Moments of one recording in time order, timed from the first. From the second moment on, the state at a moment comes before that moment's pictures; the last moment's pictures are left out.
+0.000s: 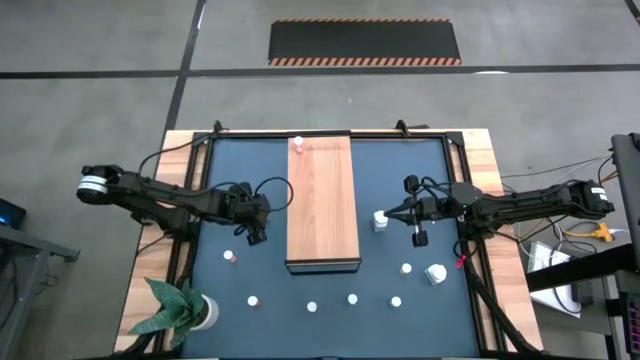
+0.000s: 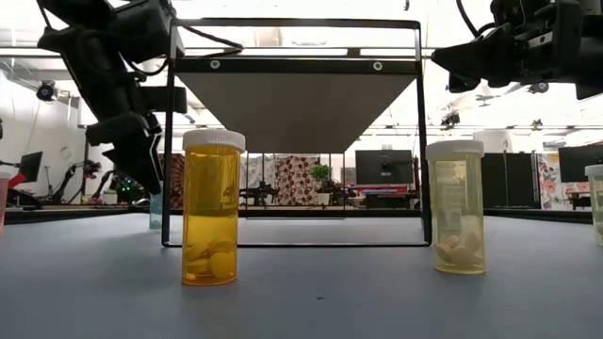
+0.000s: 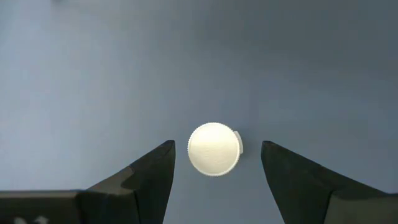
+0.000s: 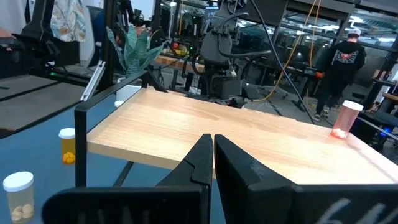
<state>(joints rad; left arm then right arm) -0.05 1.20 0.62 -0.57 -0.36 -0.31 -0.07 0.78 0.16 0.64 -0.20 -0.22</state>
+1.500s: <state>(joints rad) -0.05 1.26 1.42 -1.02 -0.32 -0.40 -0.07 0.78 0.16 0.64 -0.20 -0.26</state>
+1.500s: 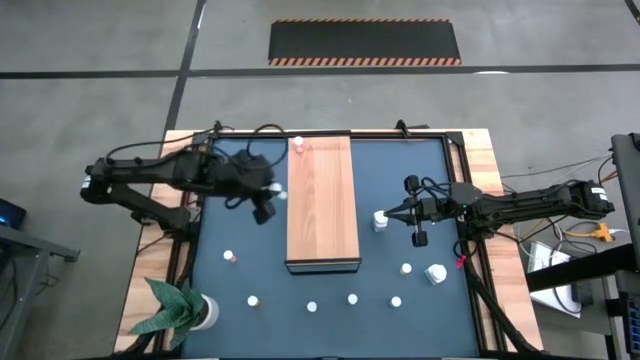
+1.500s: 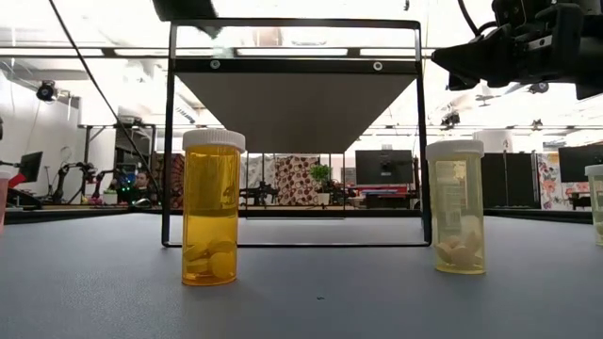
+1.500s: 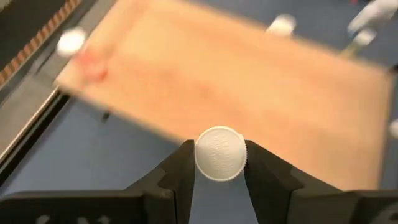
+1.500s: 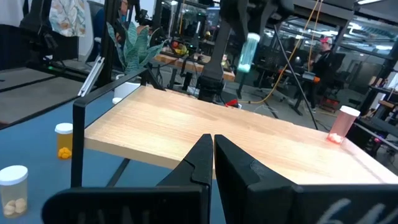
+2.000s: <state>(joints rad) 0.03 1.63 1.59 -0.87 -0.32 -0.25 -0.07 0.78 0.17 0.64 -0.20 -0.26</state>
